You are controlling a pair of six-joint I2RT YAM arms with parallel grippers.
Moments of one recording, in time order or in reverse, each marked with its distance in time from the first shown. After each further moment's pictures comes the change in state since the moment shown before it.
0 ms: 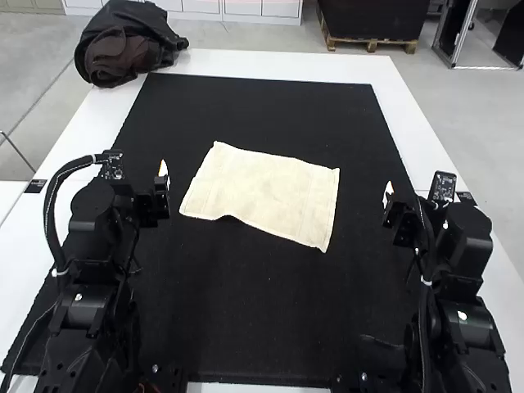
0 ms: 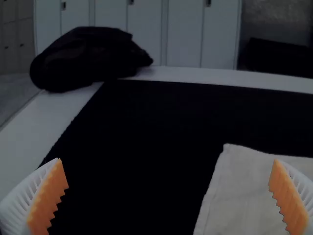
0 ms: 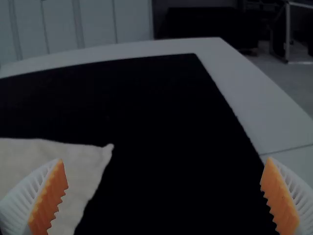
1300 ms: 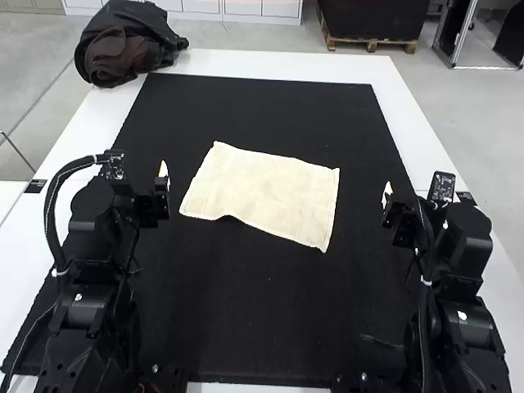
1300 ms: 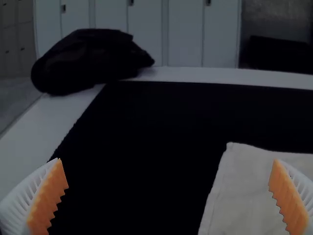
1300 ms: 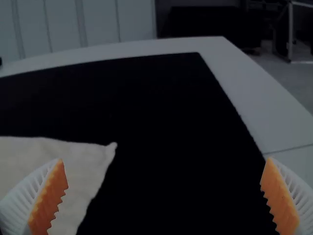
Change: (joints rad) left arm 0.000 0.000 0.000 0.000 0.000 0.032; right arm 0.000 0.000 0.000 -0.005 -0.012 0.001
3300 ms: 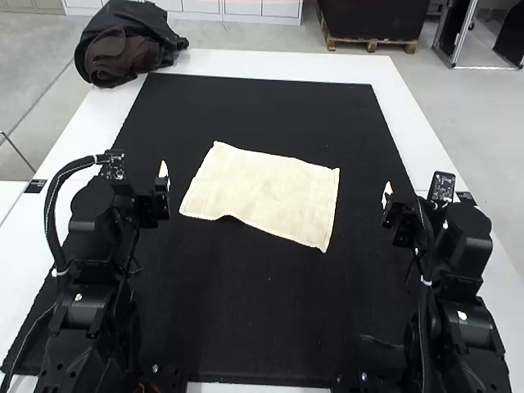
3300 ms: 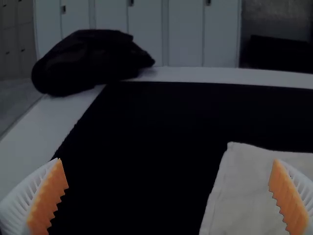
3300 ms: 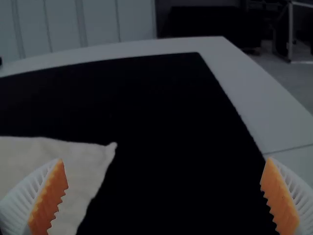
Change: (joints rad) left arm 0.000 0.000 0.000 0.001 0.000 0.008; right arm 0.000 0.000 0.000 0.000 0.000 0.000
